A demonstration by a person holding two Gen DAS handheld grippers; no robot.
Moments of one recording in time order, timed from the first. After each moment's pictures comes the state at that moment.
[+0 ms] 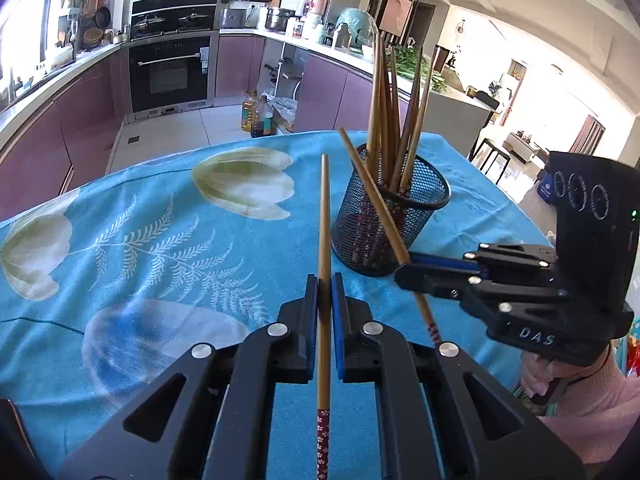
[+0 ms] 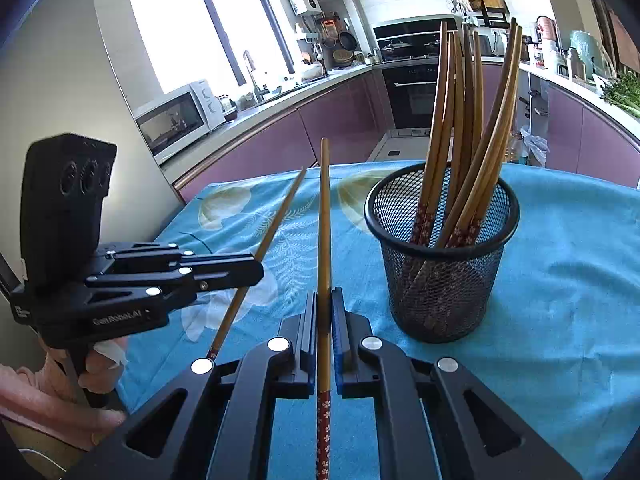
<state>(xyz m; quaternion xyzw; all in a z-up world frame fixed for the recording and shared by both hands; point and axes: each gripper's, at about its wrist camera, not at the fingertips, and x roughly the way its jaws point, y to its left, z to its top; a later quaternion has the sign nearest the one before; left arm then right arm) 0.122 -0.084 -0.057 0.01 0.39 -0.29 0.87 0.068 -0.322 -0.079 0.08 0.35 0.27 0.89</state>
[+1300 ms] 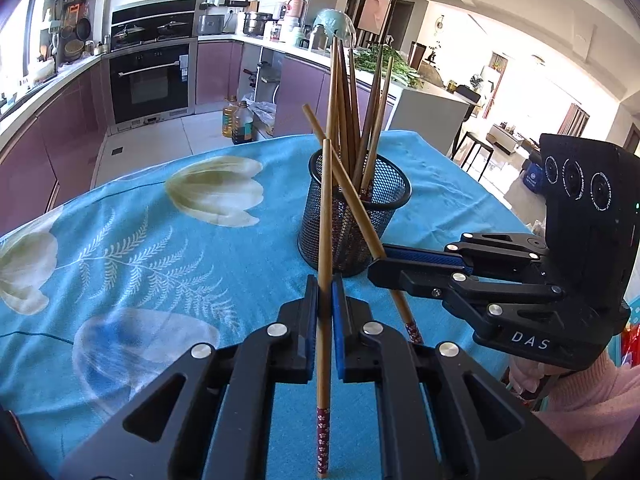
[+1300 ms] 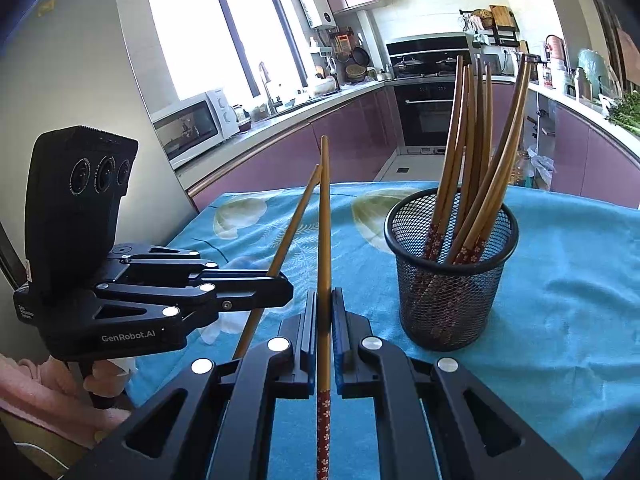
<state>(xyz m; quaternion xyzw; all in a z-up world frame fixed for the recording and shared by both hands) 0.107 -0.098 -0.046 0.03 0.38 -0.32 0.87 0.048 -0.328 -0.065 0.07 0.32 0.28 0.90</state>
